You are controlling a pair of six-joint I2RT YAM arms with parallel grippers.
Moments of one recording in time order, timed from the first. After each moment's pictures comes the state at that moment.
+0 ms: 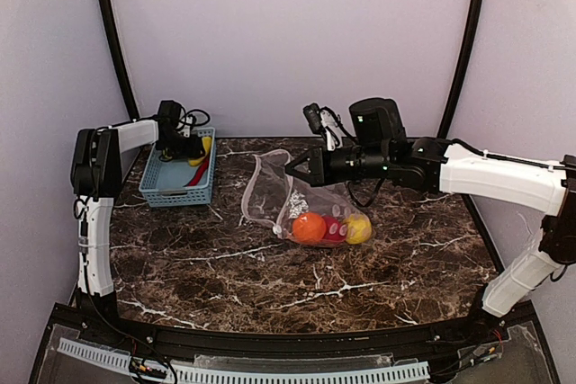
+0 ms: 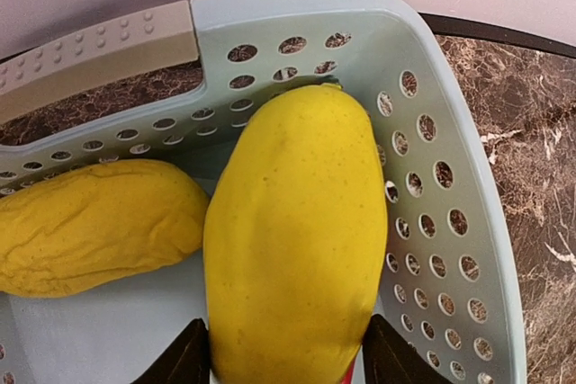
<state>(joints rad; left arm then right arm) -0.09 2.33 1.92 -0.48 0.17 -0.05 0.92 1.51 1.27 -0.15 -0.27 0.49</state>
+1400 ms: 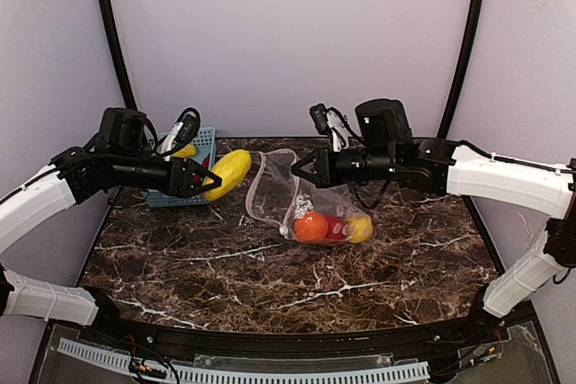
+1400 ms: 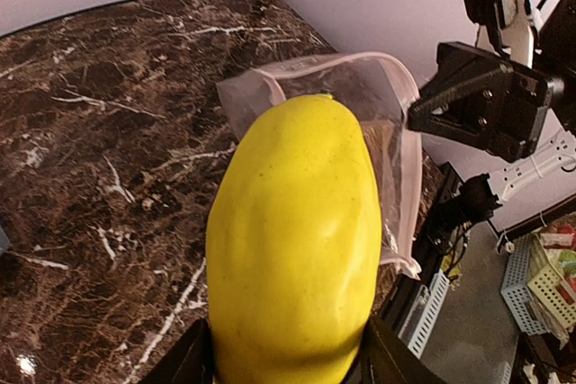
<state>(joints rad) -0.53 1.08 1.03 -0.51 0.50 -0.28 0.92 1.47 1.24 -0.17 -0.23 0.48</state>
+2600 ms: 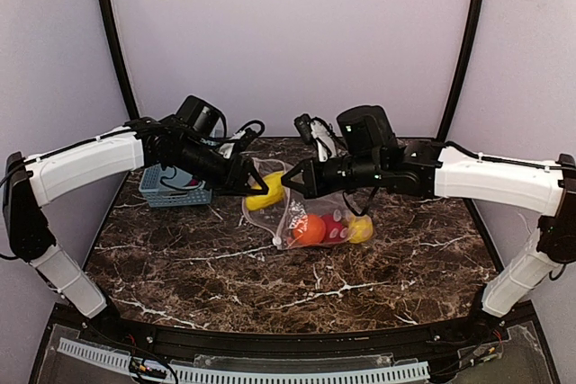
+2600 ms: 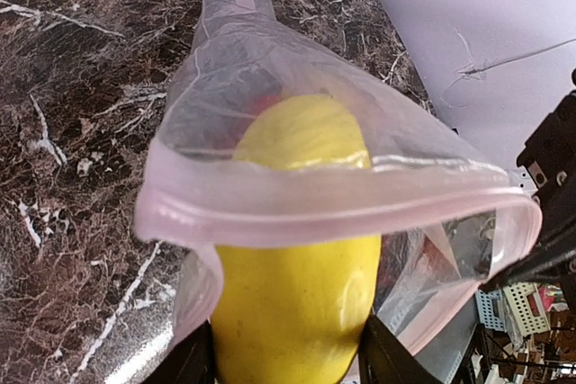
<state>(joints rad) -0.67 1.54 1.35 -0.67 0.52 -0.40 0.98 1.53 1.28 -0.22 -0.18 0.46</state>
